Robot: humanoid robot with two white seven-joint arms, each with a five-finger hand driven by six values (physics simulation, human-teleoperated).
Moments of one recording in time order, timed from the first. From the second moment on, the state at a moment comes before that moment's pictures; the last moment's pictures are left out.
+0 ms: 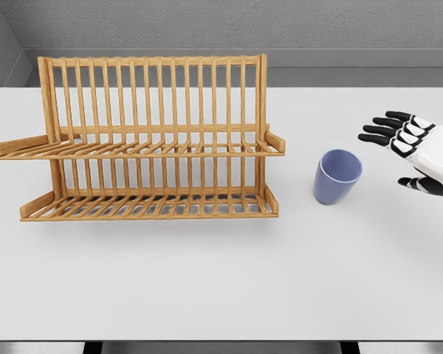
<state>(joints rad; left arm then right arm) 0.03 0.00 -0.09 -0.03 -0.08 -0.22 -0.27 0.00 -1.13 0.20 -1.74 0.46 -0.61 -0.18</state>
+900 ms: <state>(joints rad) 0.03 0.00 -0.09 -0.03 -0.08 -0.22 -0.27 -0.48 -1.03 0.45 -1.75 0.44 -0.61 0.53</state>
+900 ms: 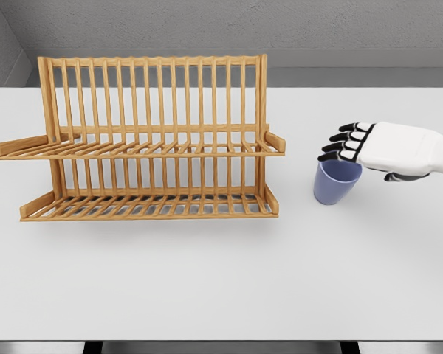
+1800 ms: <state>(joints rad) 0.03 0.00 -0.09 -0.03 -0.08 -0.22 -0.27 -0.60 -0.95 0.62 -1.62 0.44 -0.61 0.54</state>
